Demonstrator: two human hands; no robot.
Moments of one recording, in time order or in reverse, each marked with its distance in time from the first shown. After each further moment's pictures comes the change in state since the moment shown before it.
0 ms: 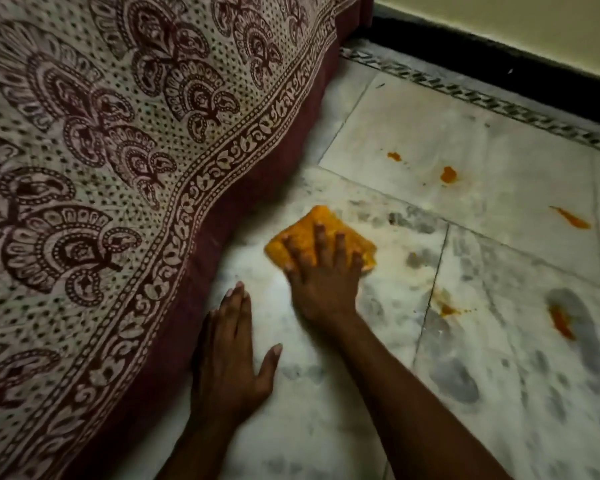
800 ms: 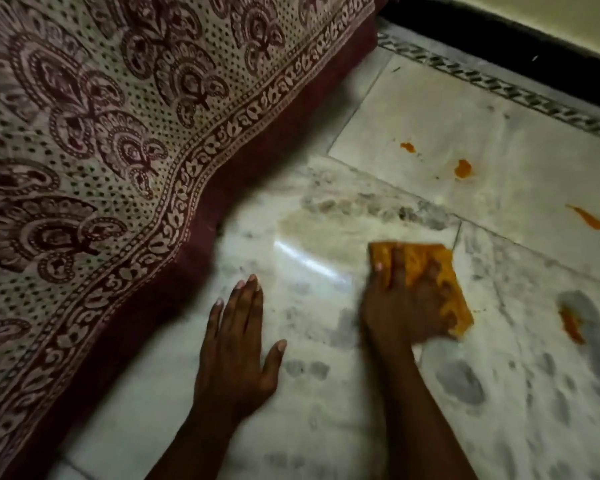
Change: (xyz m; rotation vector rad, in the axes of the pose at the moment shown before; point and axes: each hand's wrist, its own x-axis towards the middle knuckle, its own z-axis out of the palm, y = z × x) left_hand 0.005 0.008 -0.009 0.078 -0.032 0.074; right_hand -0.037 0.062 -0.012 0.054 0.312 0.728
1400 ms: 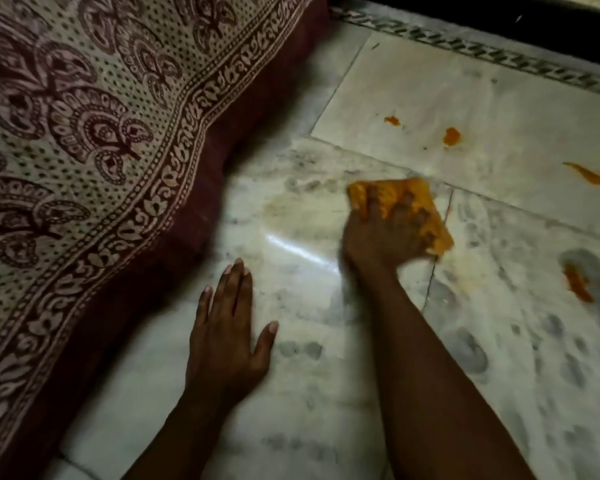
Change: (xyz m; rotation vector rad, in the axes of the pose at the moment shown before) left_hand 0.000 -0.002 0.005 -0.013 -0.006 -0.004; right_hand 0.048 -0.047 0.016 0.043 -0.091 -0.161
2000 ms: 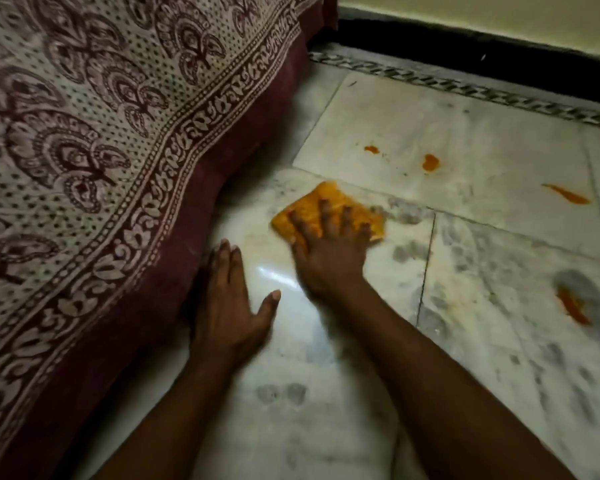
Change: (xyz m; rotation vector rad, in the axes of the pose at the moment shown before) left_hand 0.100 0.007 0.034 -0.155 0.077 -0.102; right_hand 0.013 -0.014 0.015 -0.105 -0.110 -0.522
